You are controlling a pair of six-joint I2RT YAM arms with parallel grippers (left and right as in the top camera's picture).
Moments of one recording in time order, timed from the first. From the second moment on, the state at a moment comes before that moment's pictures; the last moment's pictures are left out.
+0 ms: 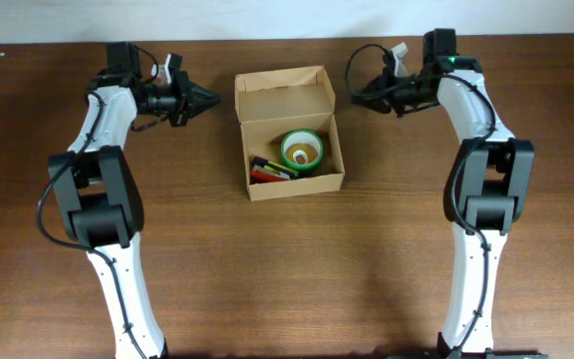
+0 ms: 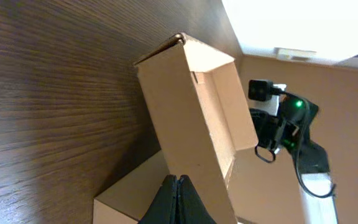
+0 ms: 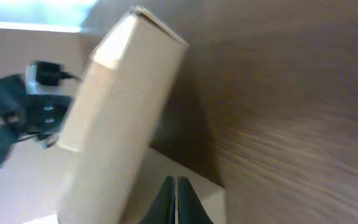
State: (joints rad) left arm 0.12 2.47 2.01 -0.71 1.11 -0.48; right arm -0.04 2.54 2.16 -0.84 -1.02 0.27
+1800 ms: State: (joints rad) left arm -0.04 2.59 2.40 -0.81 1.15 -0.38; right arm 0.04 2.65 2.55 -0.80 -1.37 0.41
